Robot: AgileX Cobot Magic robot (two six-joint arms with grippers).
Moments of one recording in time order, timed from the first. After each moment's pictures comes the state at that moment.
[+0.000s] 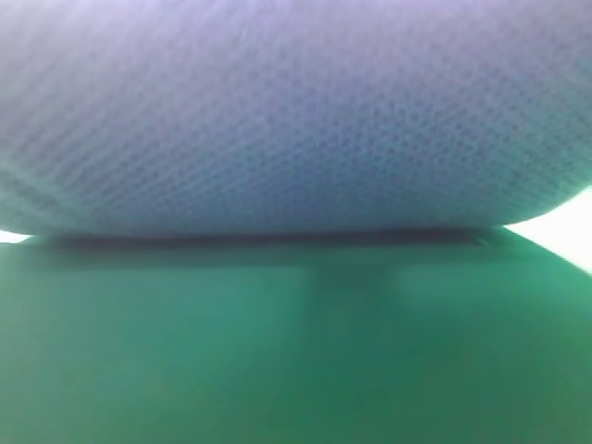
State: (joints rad) left arm -0.33 0.93 -0.61 -0.45 0.72 0.01; right arm 0.56 1.02 -0.79 -0.01 0.93 0.22
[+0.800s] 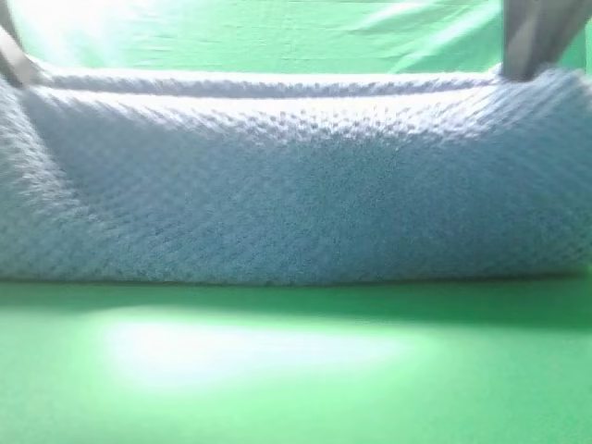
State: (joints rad) left arm -0.32 1.35 -0.82 -0.42 0.50 0.03; right arm 0.54 1.46 -1.02 -0.24 0.78 0.28
